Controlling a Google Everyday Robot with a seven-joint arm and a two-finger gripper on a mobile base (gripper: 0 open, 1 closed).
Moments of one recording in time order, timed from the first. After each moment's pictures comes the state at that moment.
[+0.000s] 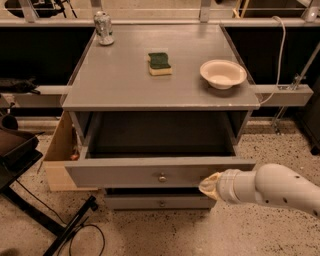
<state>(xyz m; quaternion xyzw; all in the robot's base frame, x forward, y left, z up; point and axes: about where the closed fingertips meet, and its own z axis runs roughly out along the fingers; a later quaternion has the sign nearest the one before) 0.492 -0.153 0.588 -0.55 0.76 0.09 0.35</state>
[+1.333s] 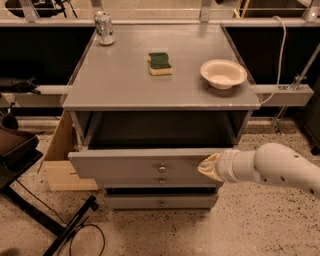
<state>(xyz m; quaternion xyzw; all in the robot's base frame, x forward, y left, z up) 0.543 -0.152 0.625 -0.56 0.73 0.06 0.38</state>
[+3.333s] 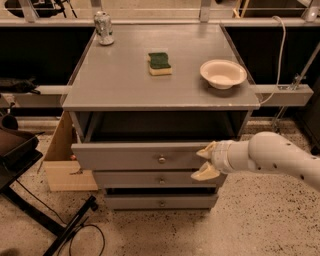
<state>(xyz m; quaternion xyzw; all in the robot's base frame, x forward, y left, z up) 0.572 -0.143 0.636 -0.58 0.72 0.06 0.38</state>
